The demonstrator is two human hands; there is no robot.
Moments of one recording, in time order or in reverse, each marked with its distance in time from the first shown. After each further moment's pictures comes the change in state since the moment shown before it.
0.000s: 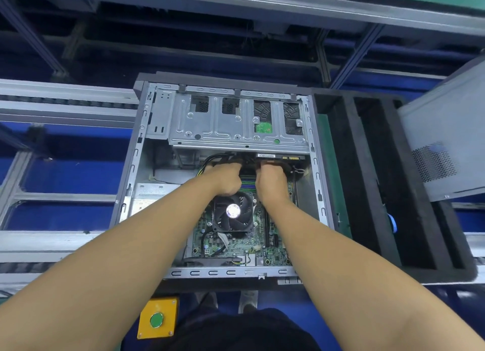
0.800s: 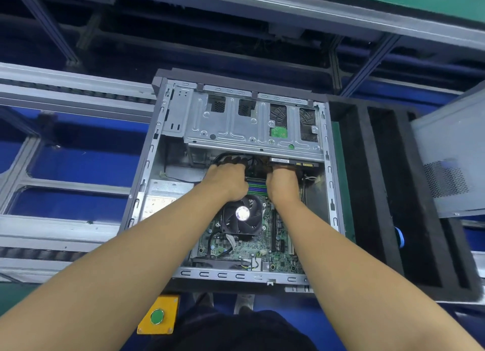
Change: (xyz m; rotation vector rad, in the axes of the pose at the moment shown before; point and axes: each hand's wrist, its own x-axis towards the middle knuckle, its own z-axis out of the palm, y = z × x) left_hand -0.006 -0.014 0.005 0.078 0.176 0.024; right_hand 0.012 -0.005 -0.006 -0.092 -0.115 0.047
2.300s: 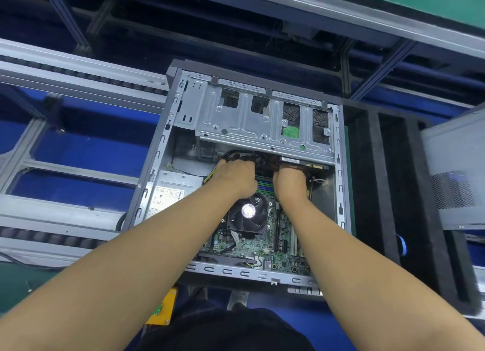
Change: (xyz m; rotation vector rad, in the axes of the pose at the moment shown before) left_hand 0.001 0.004 0.002 -0.025 0.021 -0.018; right_hand 0.002 -0.004 -0.007 -0.385 -0.114 -0.071
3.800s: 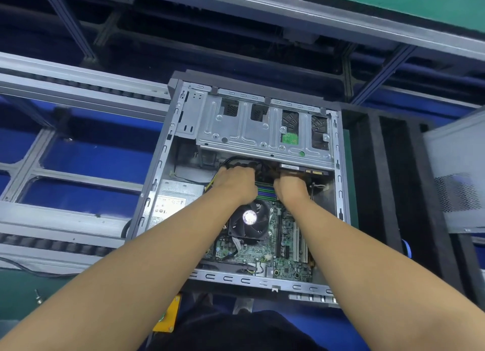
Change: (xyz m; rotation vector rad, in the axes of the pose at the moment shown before) left_hand 0.002 0.000 0.002 0.007 0.018 -0.007; right_hand 0.008 0.005 -0.010 0.165 -0.218 0.089
